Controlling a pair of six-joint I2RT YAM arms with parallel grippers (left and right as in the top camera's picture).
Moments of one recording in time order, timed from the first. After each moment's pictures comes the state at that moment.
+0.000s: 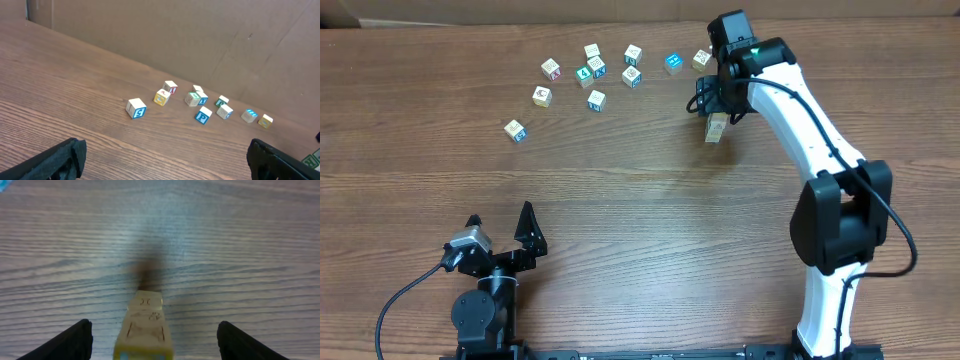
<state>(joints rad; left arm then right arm) 0.05 0.01 0.01 -0.08 -0.04 -0.37 0.29 2.15 1.92 -1.04 0.13 0.23</state>
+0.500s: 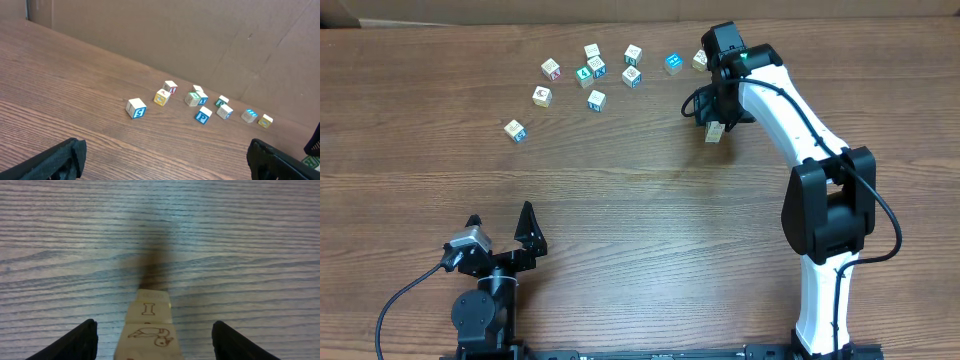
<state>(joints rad) 0.05 0.01 0.01 -0.08 -0.04 -0.37 0.29 2.23 1.92 -1.03 0.10 0.23</state>
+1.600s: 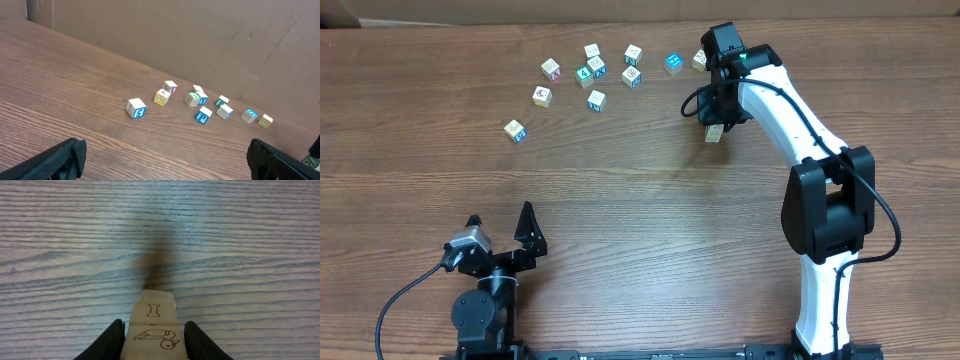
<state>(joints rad) 0.05 0.01 0.01 -0.08 -0.04 -0.37 0.29 2.23 1.92 -1.03 0.08 0.24</state>
